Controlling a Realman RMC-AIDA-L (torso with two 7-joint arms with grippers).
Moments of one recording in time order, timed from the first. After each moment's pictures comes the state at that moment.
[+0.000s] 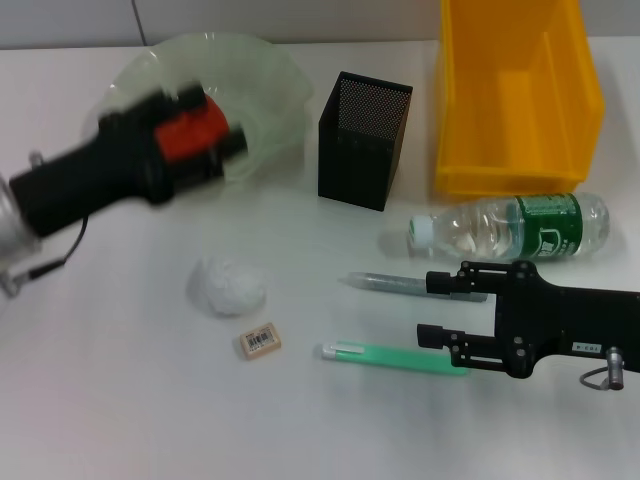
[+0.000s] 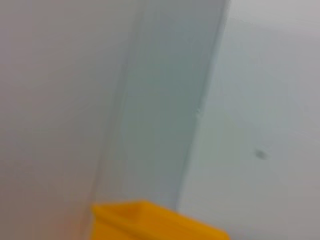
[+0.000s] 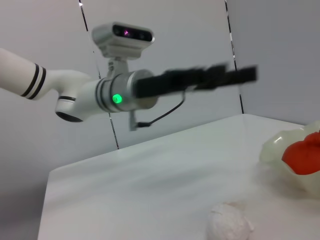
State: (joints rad) left arm -0.43 -2.01 0.97 0.46 1.39 1.55 -1.14; right arm 0.39 2.07 -0.89 -0.51 -1.83 -1.64 1.06
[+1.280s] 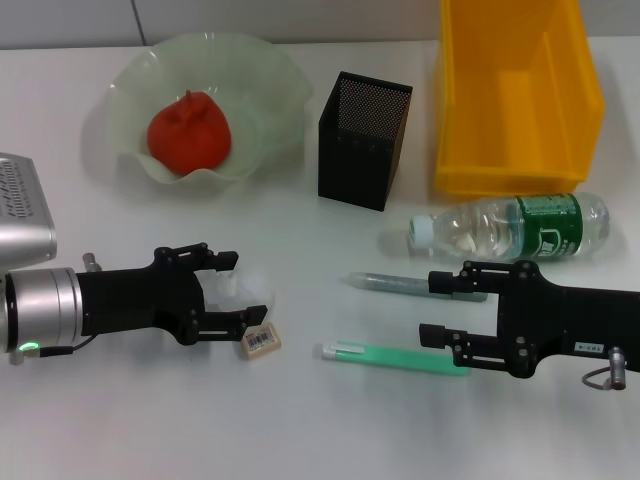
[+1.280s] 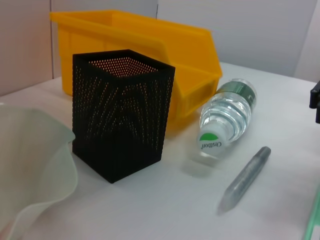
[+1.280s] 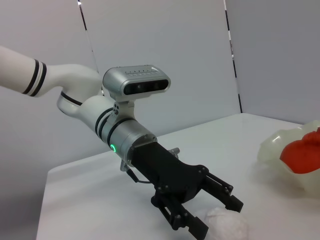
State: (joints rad) left arm -0.44 -2.06 0.96 0.53 1.90 1.34 -1.15; right arm 0.38 2.07 -0.89 -0.51 -1.83 -1.64 1.06
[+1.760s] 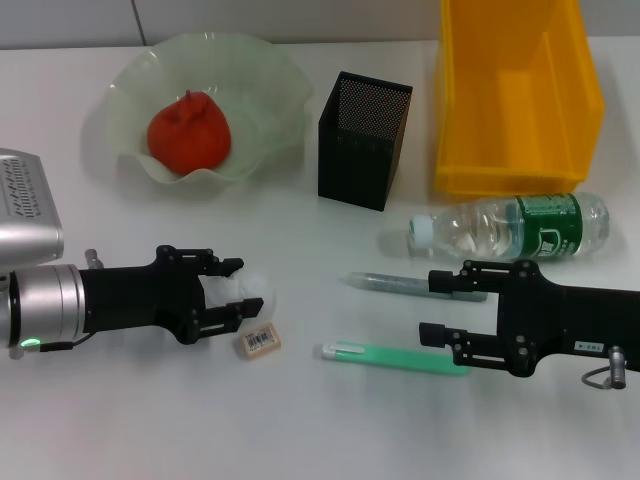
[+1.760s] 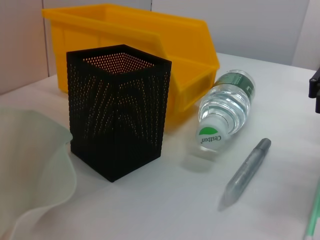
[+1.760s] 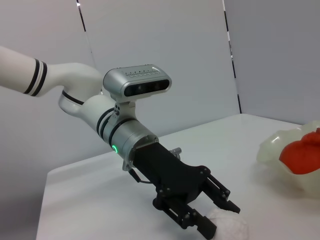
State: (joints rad) left arm -0.45 -2.06 0.96 0.54 1.93 1.33 -1.14; right arm 0.38 2.07 -0.89 -0.51 -1.82 -1.64 1.07
